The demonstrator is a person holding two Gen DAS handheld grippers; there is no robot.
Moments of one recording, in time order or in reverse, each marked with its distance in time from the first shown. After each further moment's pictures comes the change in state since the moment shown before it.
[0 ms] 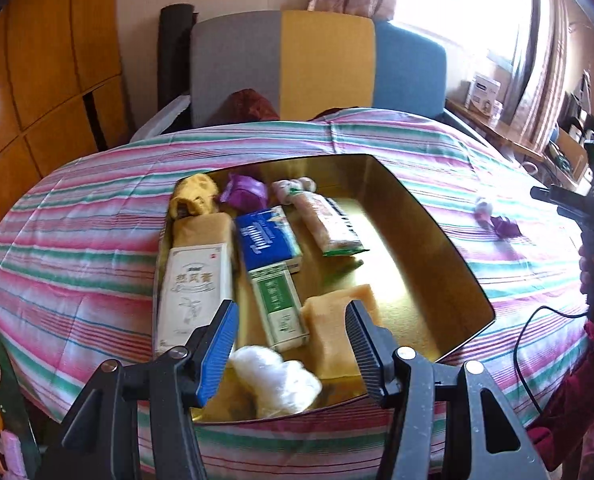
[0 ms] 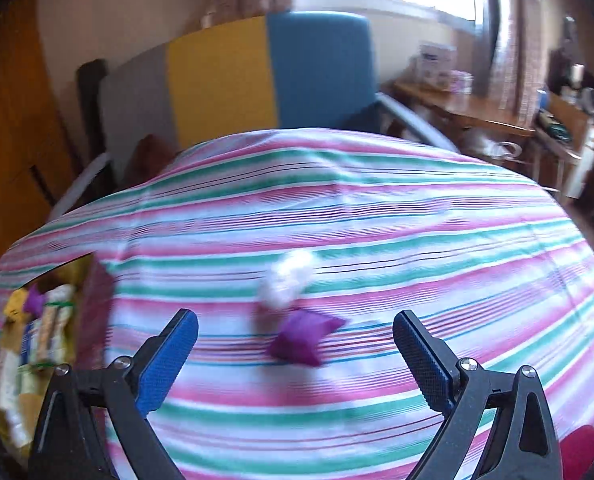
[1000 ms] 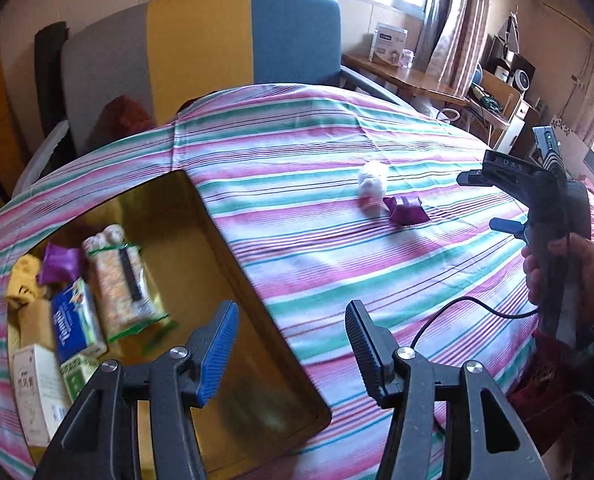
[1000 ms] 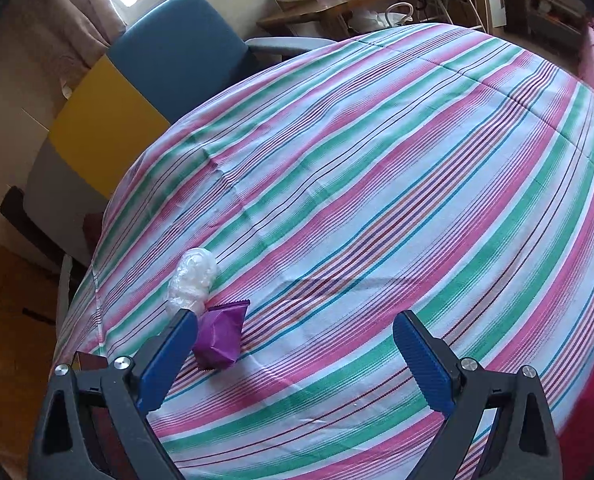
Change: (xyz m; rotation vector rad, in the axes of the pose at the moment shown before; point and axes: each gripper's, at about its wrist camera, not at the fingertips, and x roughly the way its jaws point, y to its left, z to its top) left arm 0.053 -0.152 0.056 0.212 0.109 -0.232; right arm 0.033 -0.099 -0.020 0.563 0.172 0.050
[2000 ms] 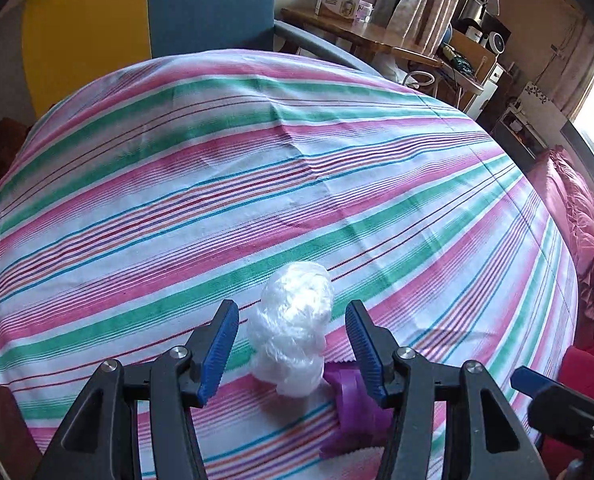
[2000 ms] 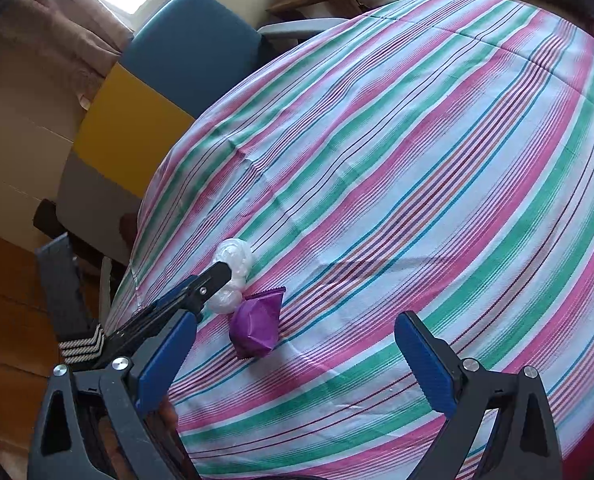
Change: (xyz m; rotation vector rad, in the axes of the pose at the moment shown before) left arm 0.210 -0.096 0.148 0.091 0.158 -0.151; right arm 0.001 -0.007 0.000 0.075 0.066 0.152
